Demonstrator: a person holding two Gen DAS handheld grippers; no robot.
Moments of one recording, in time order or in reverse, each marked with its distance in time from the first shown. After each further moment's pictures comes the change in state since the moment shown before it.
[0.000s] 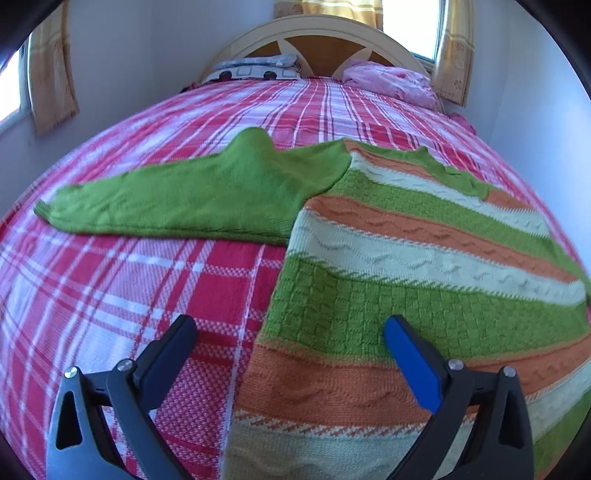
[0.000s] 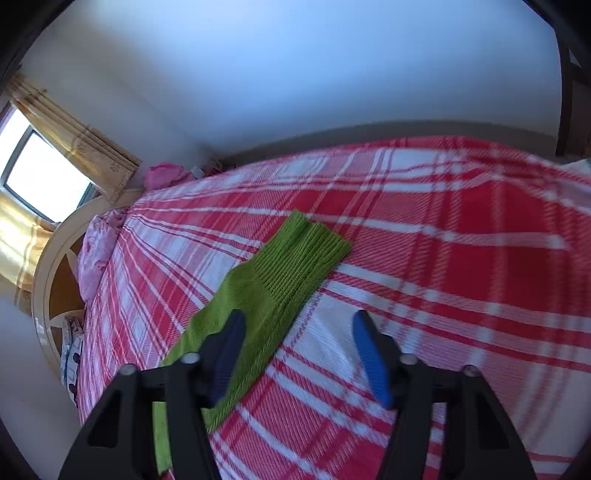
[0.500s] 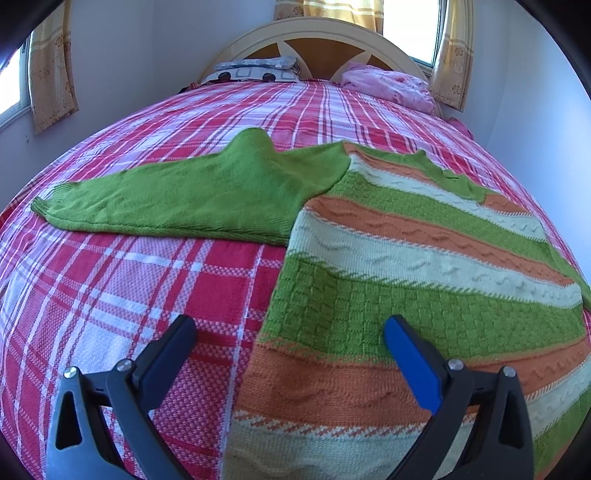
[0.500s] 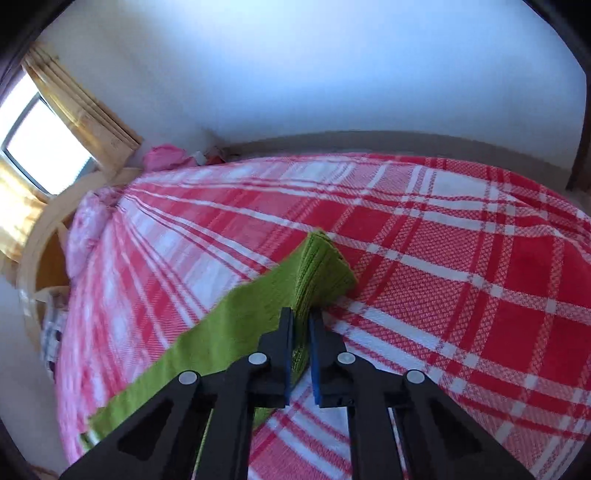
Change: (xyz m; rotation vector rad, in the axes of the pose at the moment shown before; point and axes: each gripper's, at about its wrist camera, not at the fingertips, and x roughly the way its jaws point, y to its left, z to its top) left arm 0.001 0.001 0.000 -0.006 -0.012 -0.015; right arm 0.008 0.014 0.022 -0.131 -0.027 0.013
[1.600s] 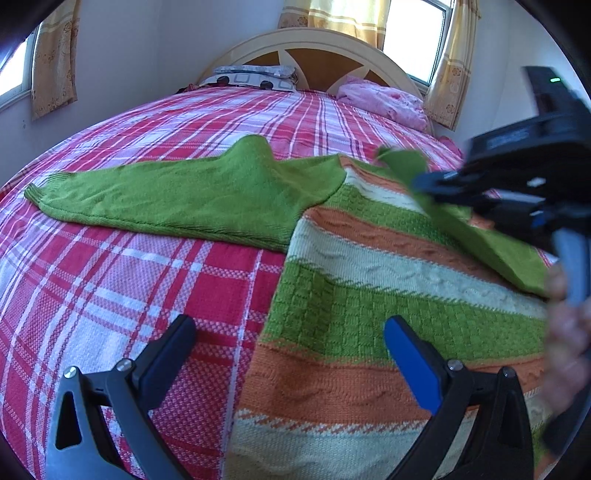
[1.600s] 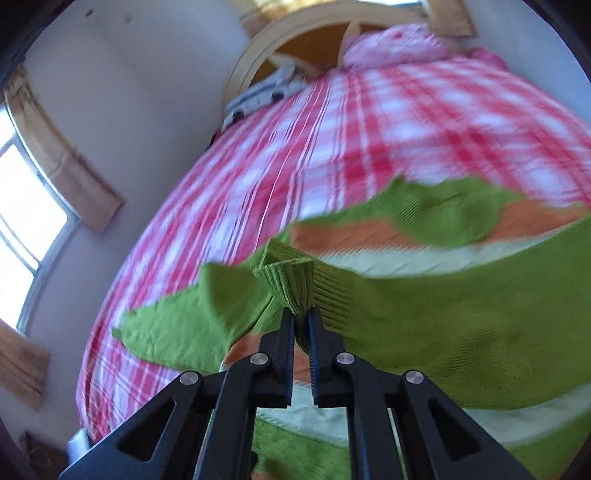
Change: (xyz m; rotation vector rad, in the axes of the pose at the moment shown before) left arm -0.004 0.011 -0.002 -0.052 -0.043 -0.081; right arm -0.039 0.435 -0.446 -0.845 0.474 0.626
